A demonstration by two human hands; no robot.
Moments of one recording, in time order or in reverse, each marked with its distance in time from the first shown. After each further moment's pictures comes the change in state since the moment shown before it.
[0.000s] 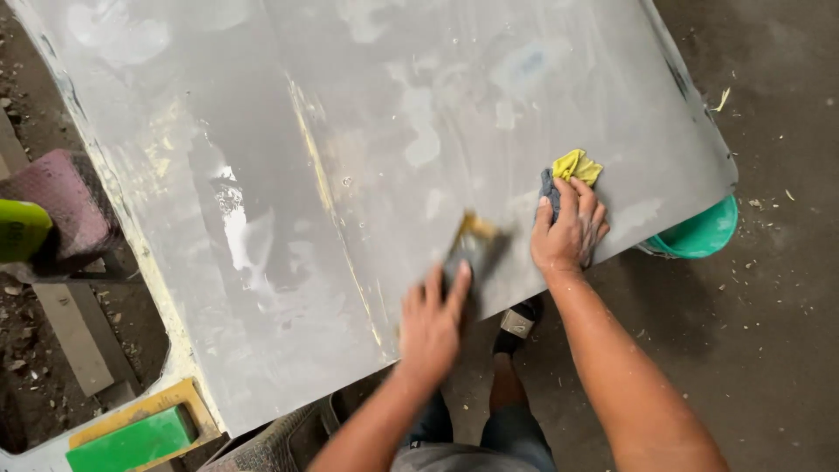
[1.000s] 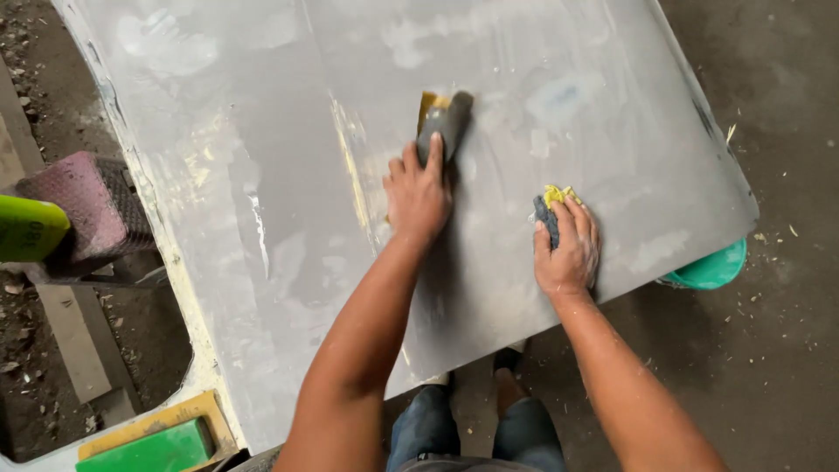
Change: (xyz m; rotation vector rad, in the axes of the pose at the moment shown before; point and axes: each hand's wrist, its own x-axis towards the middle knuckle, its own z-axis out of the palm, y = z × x) left_hand 0.199 -0.098 -0.049 0.024 0.242 -0.196; right_hand 0.000 -0.031 0.021 0.134 0.020 -0.223
